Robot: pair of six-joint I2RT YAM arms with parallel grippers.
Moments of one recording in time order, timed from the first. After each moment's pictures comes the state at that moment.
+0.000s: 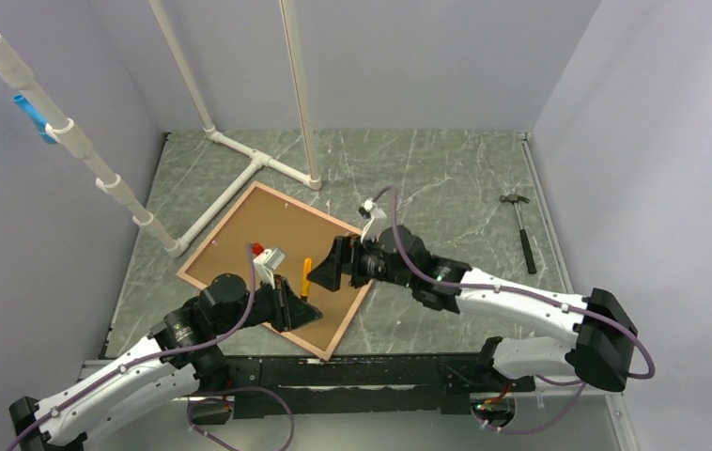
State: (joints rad) left arm -0.90 0.46 0.40 -0.26 0.21 -0.85; right arm 1.05 1.22 0.75 0.15 -0.05 0.85
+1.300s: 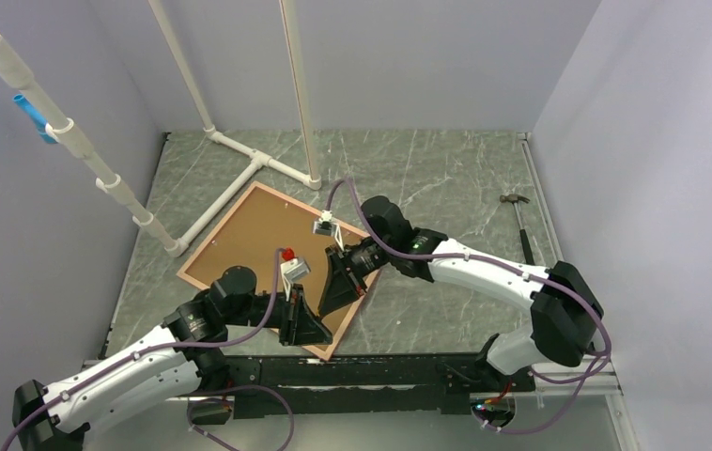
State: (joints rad) left arm -0.90 0.58 0.42 -0.14 0.64 -0.66; right arm 0.89 1.45 1.00 -0.03 -1.13 0.46
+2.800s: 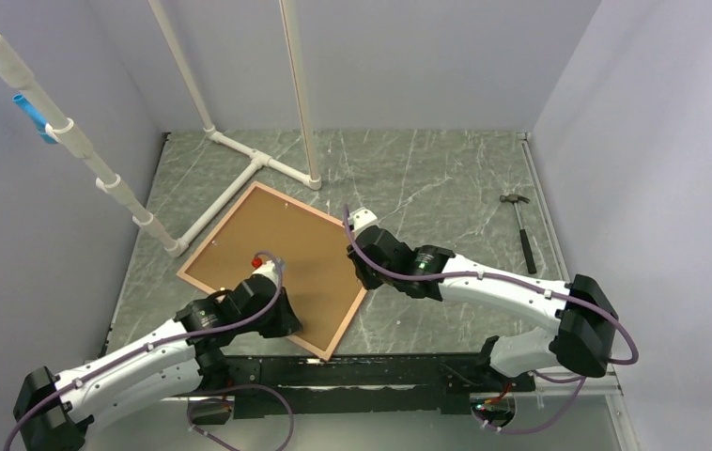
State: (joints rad) left arm -0.90 0.67 0.39 -0.56 0.00 -0.95; right arm 1.04 1.34 0.97 -0.44 0.26 0.35
